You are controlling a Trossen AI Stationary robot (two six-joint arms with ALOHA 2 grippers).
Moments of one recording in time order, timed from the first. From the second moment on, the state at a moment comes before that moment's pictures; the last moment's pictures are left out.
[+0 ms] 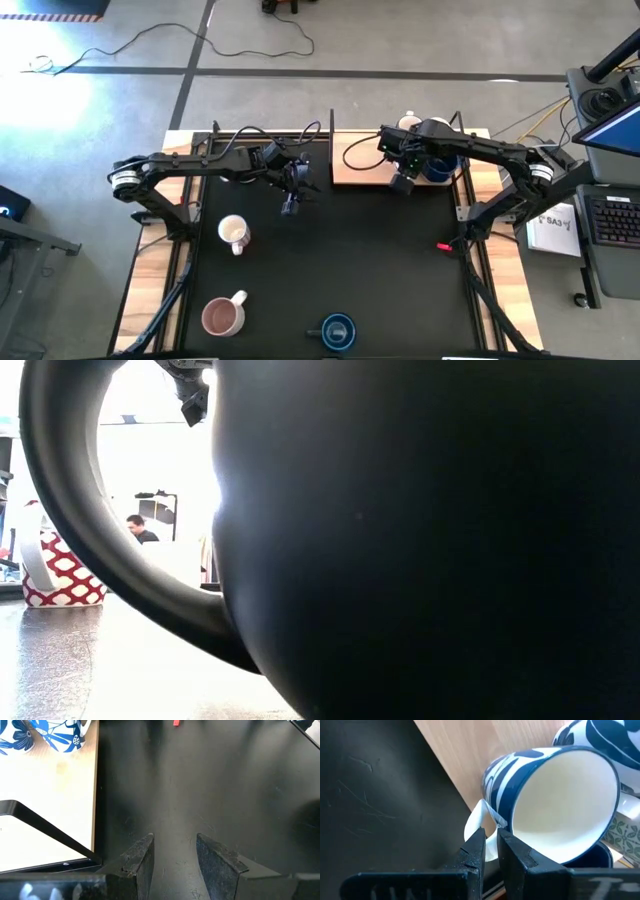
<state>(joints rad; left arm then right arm) 0.30 1.52 1.07 -0.25 0.38 0.33 -0.46 1.50 1.31 -1.32 0.22 0.06</state>
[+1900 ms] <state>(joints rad) 0.67 1.48 1.07 -0.98 -0.20 0.07 -0.30 1.49 1.48 -1.30 0.15 0.11</state>
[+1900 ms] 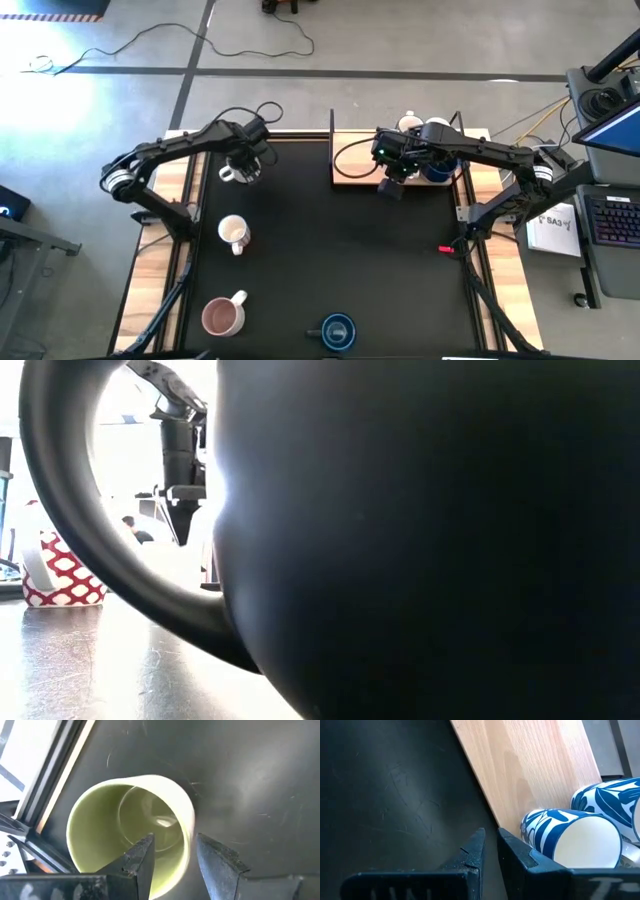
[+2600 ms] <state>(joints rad) 0.68 1.58 1.07 -0.95 0.00 0.12 -0.30 1.49 1.48 -1.30 0.15 0.11</state>
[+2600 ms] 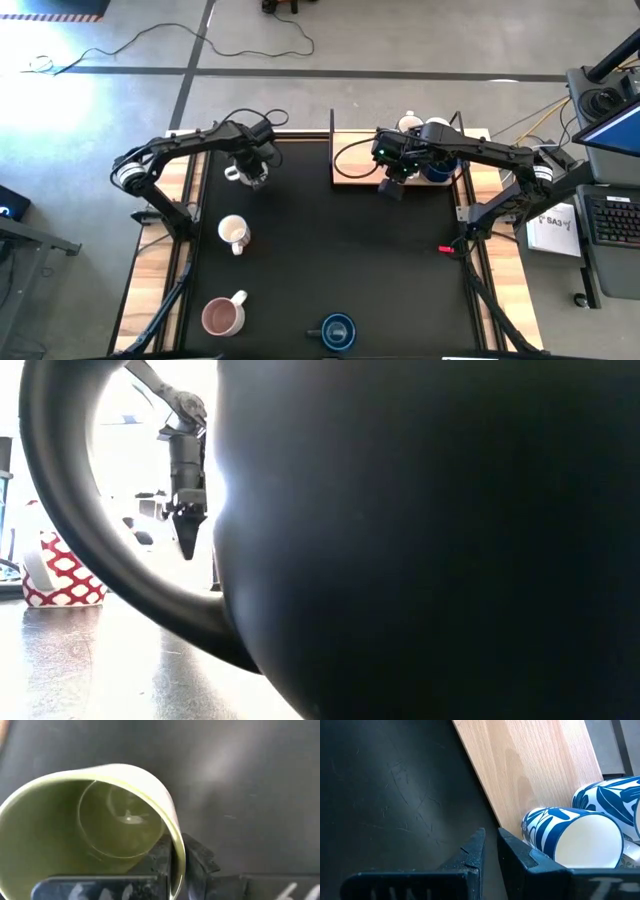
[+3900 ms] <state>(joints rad) 0.03 1.84 1.68 -0.99 0.05 0.20 -0.10 1.32 1.25 -1.38 0.04 0.30</state>
